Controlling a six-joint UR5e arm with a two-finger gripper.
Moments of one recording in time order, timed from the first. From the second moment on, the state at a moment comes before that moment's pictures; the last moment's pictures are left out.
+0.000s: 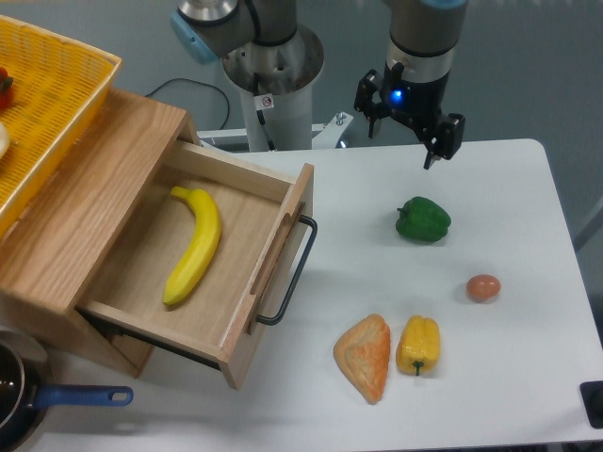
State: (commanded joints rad) arm 2.72 -1.64 -1.53 -1.50 1.56 1.32
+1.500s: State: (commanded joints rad) arm 2.64 -1.79 -1.50 -1.30 1.53 0.78
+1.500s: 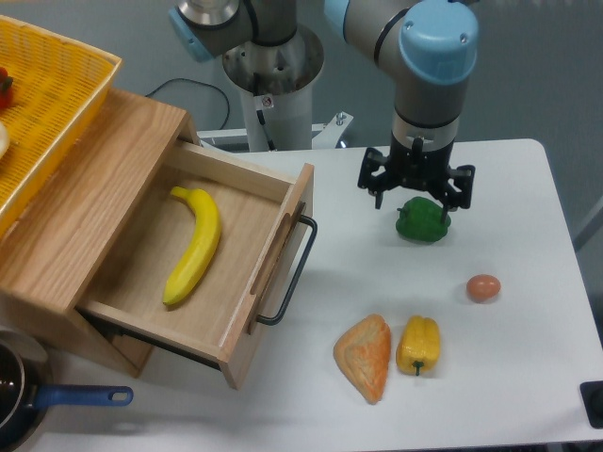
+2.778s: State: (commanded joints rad) arm 2.51 -1.83 -1.48 -1.30 1.51 0.51
